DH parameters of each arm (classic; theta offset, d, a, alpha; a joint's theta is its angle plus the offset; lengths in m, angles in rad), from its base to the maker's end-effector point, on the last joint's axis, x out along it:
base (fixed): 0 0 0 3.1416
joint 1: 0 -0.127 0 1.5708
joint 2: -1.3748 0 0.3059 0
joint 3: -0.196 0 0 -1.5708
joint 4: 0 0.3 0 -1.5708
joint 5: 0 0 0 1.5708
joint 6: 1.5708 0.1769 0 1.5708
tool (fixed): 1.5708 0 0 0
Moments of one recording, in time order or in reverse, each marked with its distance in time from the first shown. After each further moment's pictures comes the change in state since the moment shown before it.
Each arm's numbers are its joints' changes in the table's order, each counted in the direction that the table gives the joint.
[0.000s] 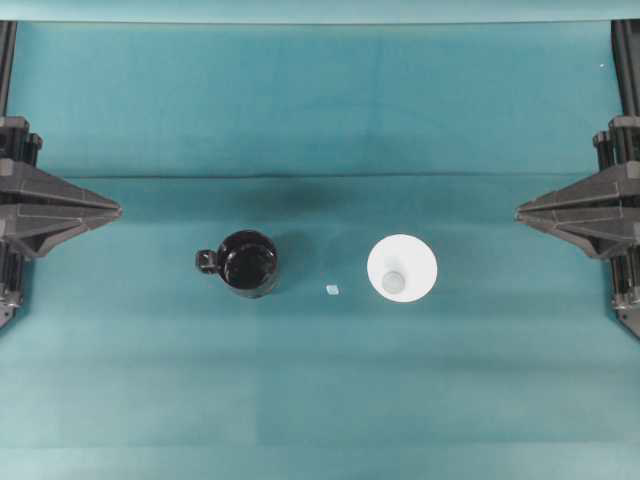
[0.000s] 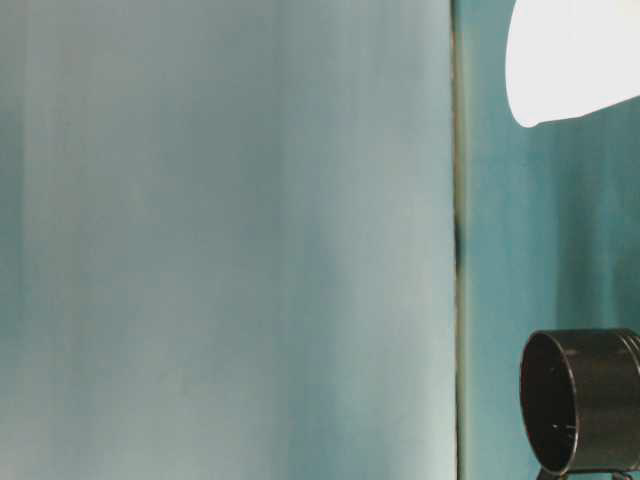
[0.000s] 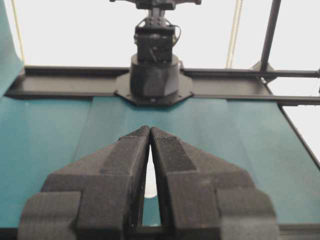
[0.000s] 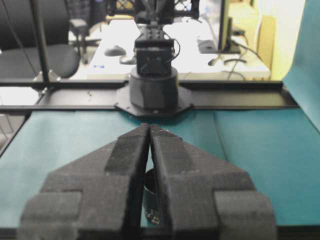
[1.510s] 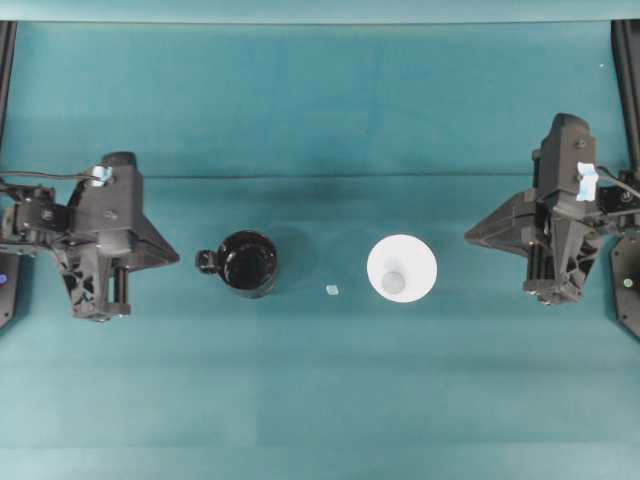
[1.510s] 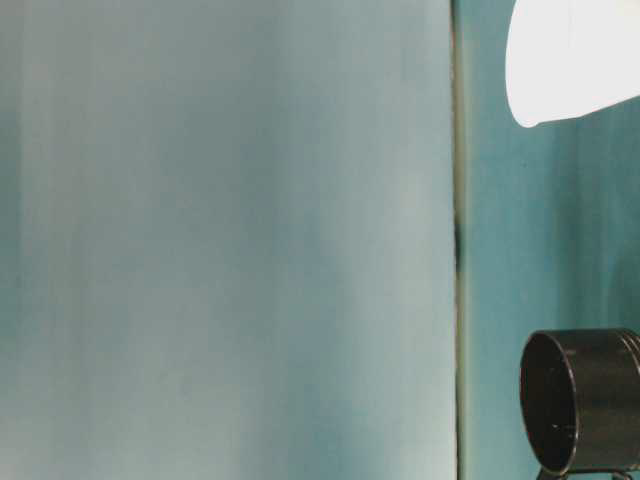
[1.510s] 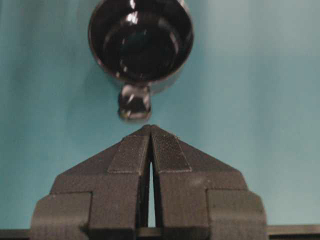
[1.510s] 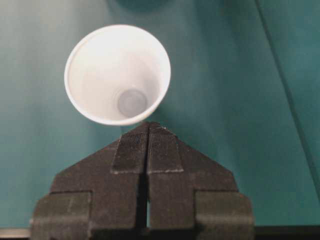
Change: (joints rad) left arm -0.032 0.497 -0.187 0.014 -0.620 -0.051; right arm 0.101 0.337 -0.103 0.060 -0.563 0.063
